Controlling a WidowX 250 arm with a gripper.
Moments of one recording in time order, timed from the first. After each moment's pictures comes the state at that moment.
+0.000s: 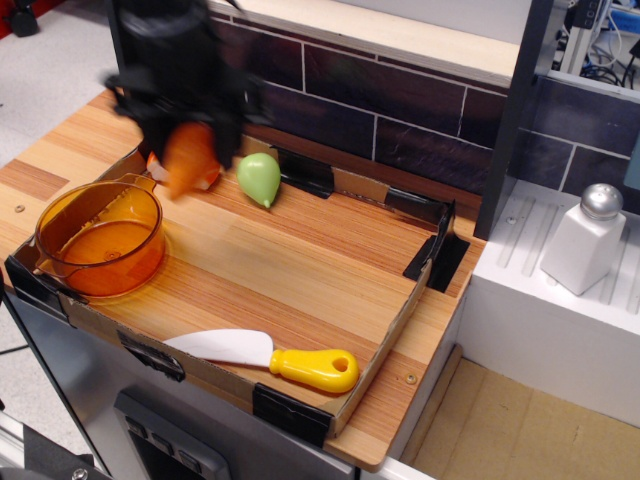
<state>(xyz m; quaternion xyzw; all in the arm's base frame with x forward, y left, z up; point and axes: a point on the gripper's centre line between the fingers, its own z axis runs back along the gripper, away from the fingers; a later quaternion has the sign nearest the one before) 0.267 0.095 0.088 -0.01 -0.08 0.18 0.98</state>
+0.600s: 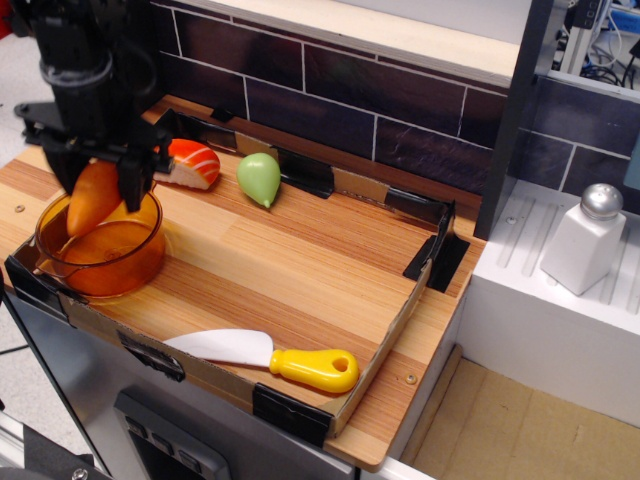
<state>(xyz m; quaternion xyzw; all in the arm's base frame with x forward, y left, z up) 0.237 0.139 0.050 0.07 -0.04 0.15 0.98</state>
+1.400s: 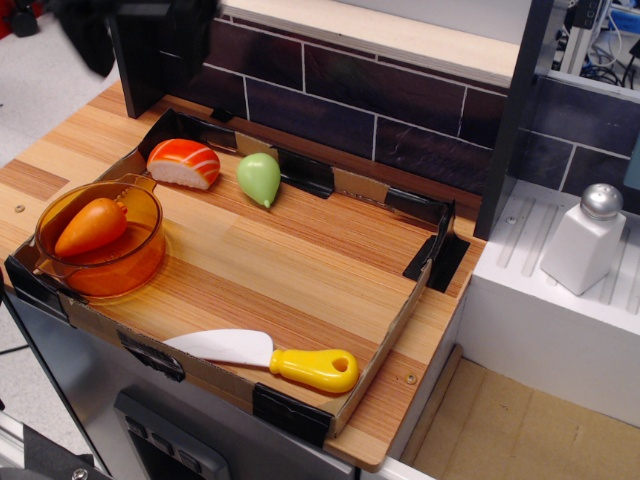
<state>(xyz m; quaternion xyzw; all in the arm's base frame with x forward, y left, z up) 0.264 0.089 0.163 0.00 -0.07 0.20 0.98</state>
